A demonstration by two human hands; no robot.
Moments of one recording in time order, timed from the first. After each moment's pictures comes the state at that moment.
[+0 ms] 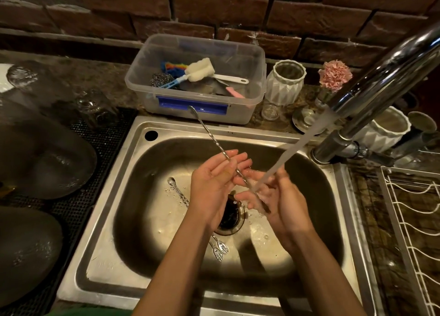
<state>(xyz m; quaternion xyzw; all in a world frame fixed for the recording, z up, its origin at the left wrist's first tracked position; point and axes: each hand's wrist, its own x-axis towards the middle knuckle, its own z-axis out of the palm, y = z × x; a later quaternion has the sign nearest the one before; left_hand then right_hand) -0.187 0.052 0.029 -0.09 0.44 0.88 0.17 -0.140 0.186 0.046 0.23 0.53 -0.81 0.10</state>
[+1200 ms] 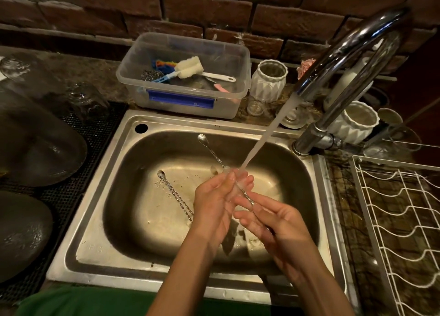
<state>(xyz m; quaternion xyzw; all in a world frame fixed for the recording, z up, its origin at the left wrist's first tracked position) -0.132 0.079 0.027 -0.20 0.36 0.88 0.23 -0.070 0.198 0.059 0.25 0.45 -0.85 0.14</state>
